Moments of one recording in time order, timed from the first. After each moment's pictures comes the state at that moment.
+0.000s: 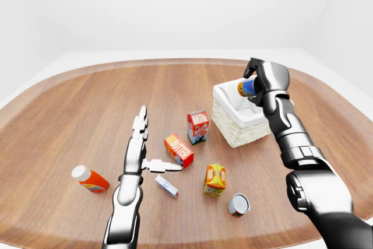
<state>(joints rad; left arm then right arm) 0.07 0.02 -0.01 -0.16 0.14 -0.09 -0.06 -0.88 -0.38 -0.04 0.81 -0.95 -0.09 -0.34</state>
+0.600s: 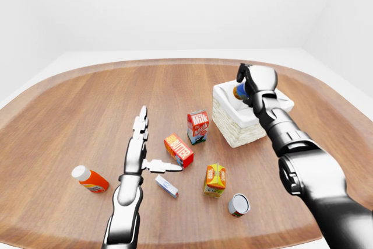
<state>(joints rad) 0.07 0.01 -0.01 -0.16 0.14 -0.09 -0.06 -1.08 -0.33 0.04 1.25 -1.07 -0.09 -0.52</state>
